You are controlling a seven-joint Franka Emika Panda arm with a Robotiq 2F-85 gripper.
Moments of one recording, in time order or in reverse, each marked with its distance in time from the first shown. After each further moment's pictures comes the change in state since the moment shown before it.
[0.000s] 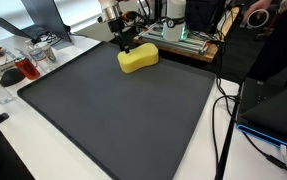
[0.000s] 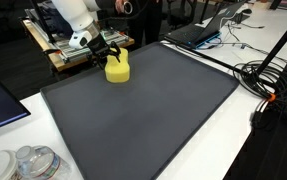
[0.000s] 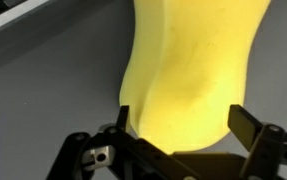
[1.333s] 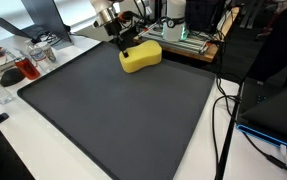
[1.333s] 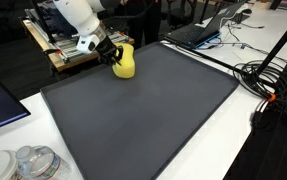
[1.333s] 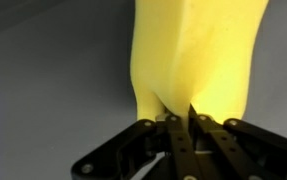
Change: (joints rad) arm -0.062 0.056 0.083 0.121 -0.036 -0.158 0.066
